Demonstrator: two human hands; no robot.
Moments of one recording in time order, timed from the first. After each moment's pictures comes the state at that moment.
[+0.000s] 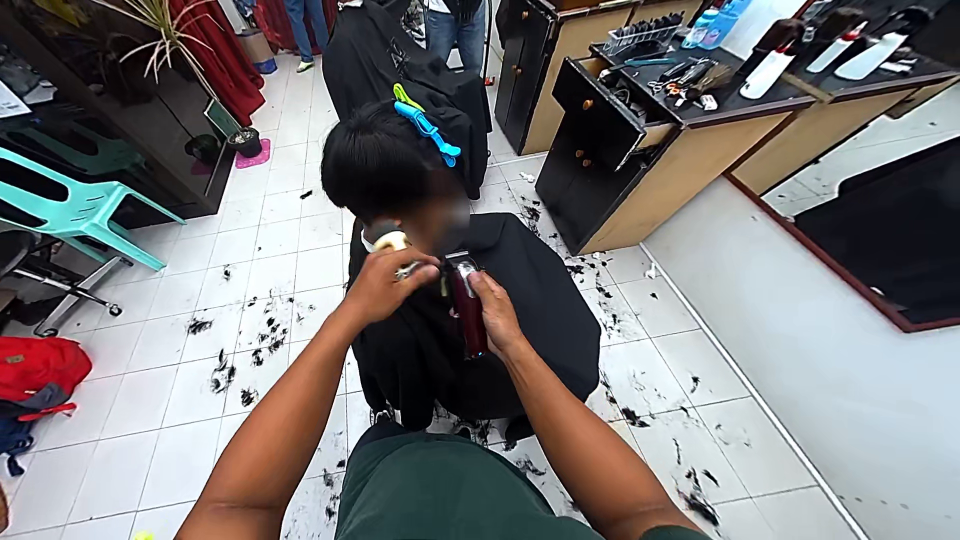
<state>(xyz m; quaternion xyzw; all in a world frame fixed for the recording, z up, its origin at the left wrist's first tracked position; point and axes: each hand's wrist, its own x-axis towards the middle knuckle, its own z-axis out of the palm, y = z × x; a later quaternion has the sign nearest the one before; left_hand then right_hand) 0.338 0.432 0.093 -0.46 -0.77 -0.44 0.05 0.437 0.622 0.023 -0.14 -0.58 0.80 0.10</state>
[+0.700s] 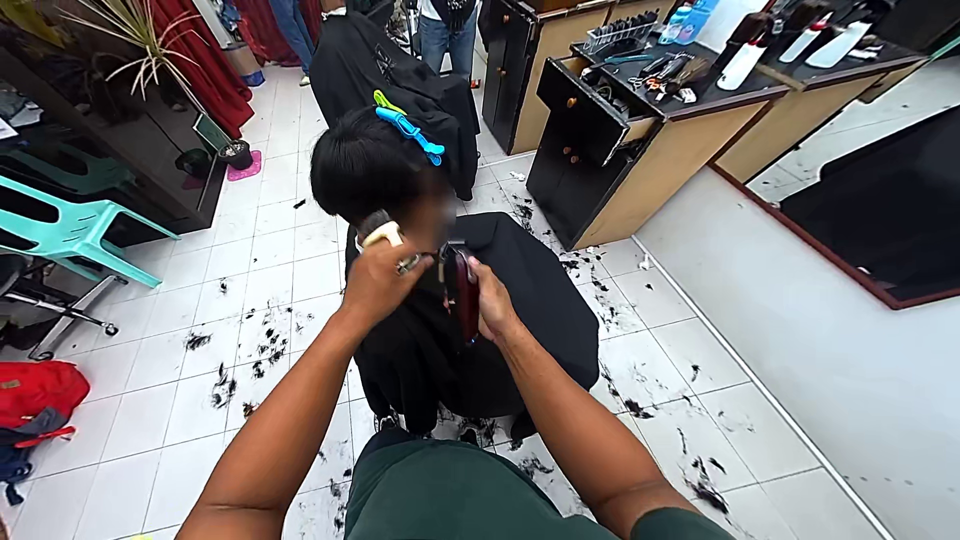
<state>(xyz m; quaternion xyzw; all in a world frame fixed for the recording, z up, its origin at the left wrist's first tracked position) 0.337 0.445 0.102 -0.43 -0.82 -0.37 0.10 0.427 0.619 0.049 -0.16 -0.55 0.82 0.07</state>
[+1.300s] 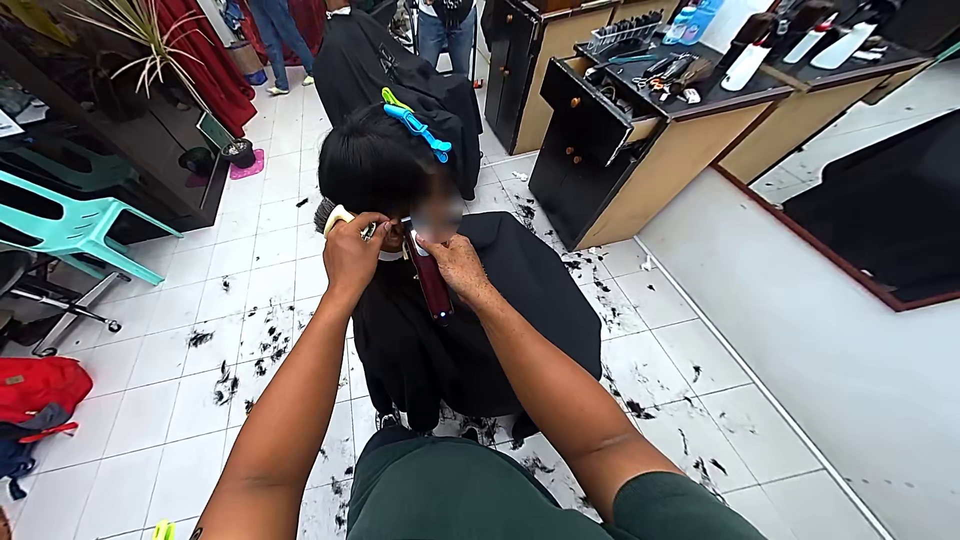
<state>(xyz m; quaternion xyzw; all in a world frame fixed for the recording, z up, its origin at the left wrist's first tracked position) 0.293 0.431 0.097 -0.20 -0.90 -0.37 0.13 0.367 0.602 0.068 -0.14 -0.74 0.65 0.06</state>
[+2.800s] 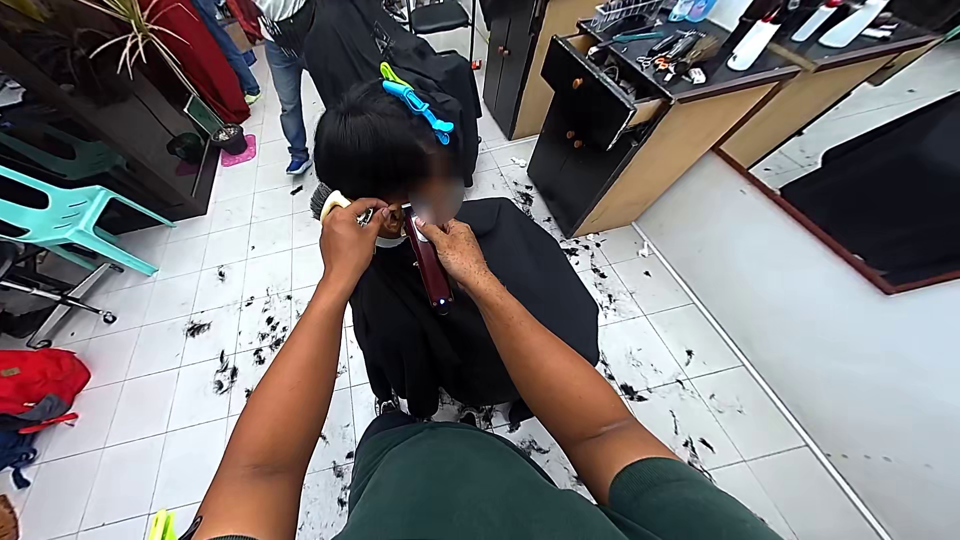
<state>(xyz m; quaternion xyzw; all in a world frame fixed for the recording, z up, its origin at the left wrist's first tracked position) 0.288 0.426 0.092 -0.22 -0.89 -0.38 0.12 0.365 0.597 0.067 -0.16 -0.74 0.65 0.07</state>
